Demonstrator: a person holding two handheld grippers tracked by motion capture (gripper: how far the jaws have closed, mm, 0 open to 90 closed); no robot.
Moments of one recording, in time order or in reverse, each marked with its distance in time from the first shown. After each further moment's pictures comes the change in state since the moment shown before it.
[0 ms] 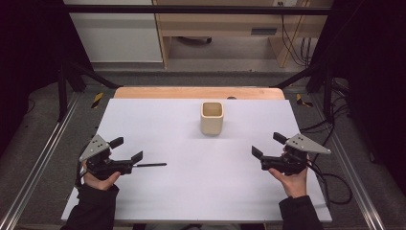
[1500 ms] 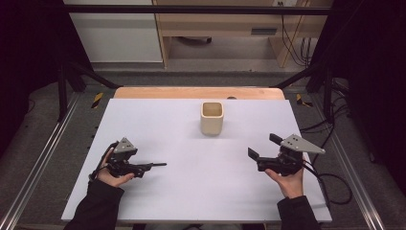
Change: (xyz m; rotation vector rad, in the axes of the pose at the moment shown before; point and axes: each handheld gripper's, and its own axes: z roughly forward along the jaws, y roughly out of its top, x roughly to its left) left arm 0.008 -0.034 0.059 0.436 -0.040 0.111; right arm 0.006 -0.003 0.007 0.026 0.012 -0.008
